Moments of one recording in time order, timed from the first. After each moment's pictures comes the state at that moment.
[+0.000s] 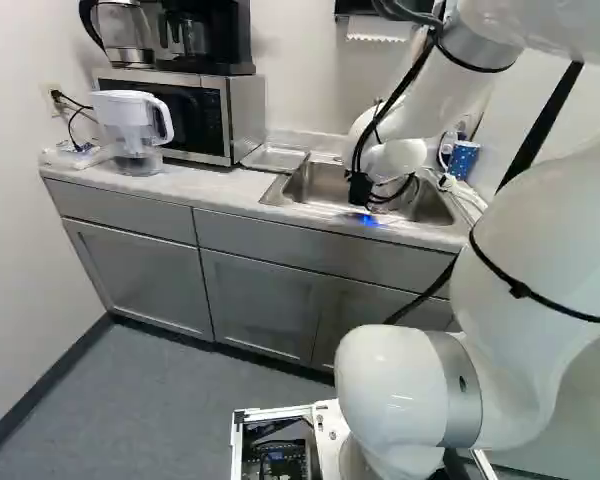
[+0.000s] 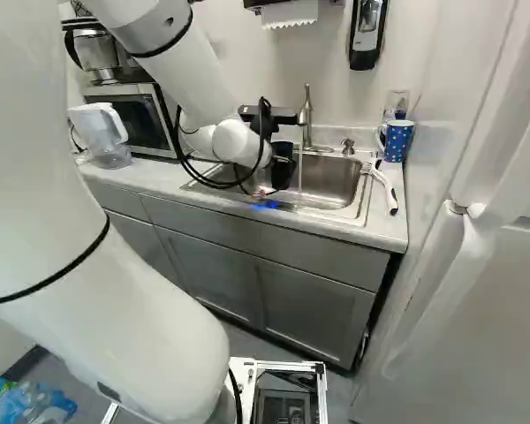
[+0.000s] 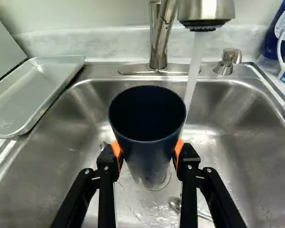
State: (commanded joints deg) arm -12.5 3.4 -37.1 3.7 18.5 0.0
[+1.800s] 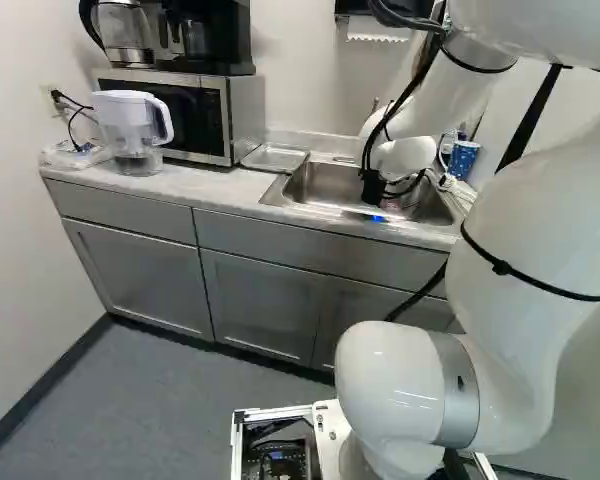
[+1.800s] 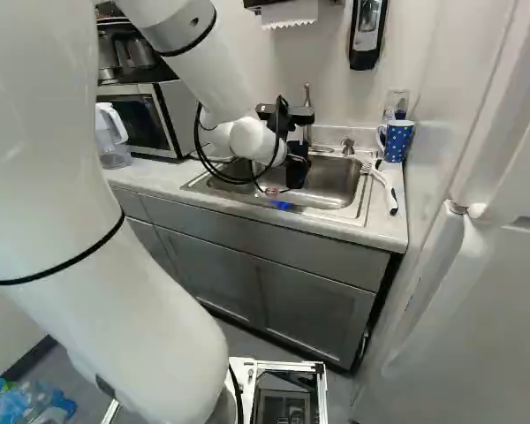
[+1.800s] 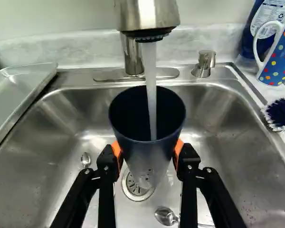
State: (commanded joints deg) arm -16.9 -0.2 -40.7 3.7 18.5 0.0
